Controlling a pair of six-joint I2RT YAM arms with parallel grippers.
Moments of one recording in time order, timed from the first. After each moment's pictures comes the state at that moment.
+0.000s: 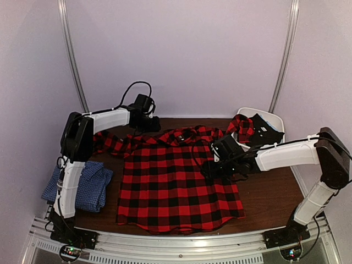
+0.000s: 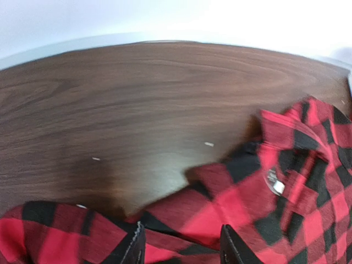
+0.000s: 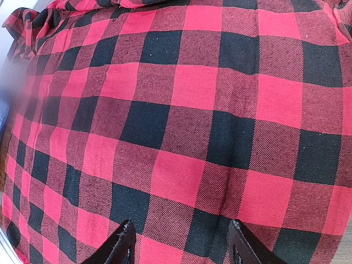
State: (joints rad) left arm -0.47 2.35 1.96 -0.42 0.03 -0.37; right arm 0.80 1.62 0.90 -0.13 0.07 0.60
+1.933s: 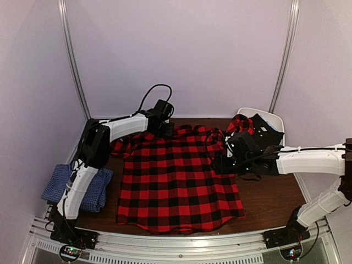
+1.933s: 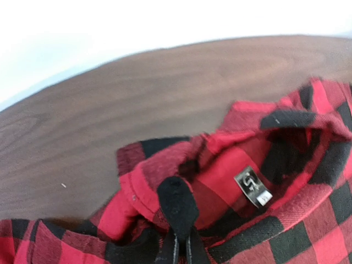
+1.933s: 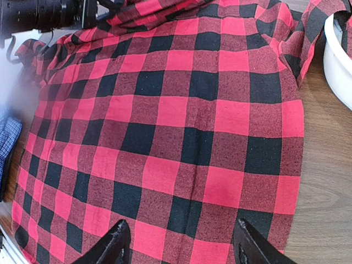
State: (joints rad) left arm -0.64 2.51 2.17 -0.47 -0.25 -0.25; right arm 0.80 1.38 0.81 -0.19 0.19 0.59
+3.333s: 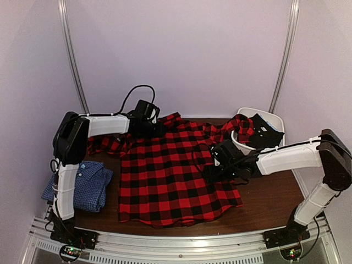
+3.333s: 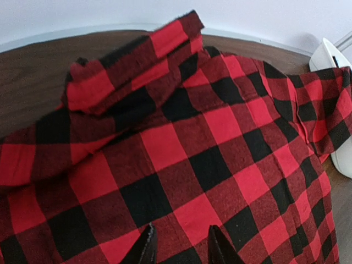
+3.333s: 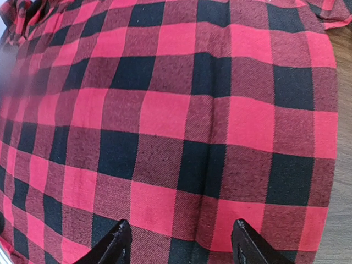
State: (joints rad) left arm -0.55 2.20 1.69 -0.20 0.06 -0.41; right arm 0.84 1.59 0.86 -0.15 0.15 0.57
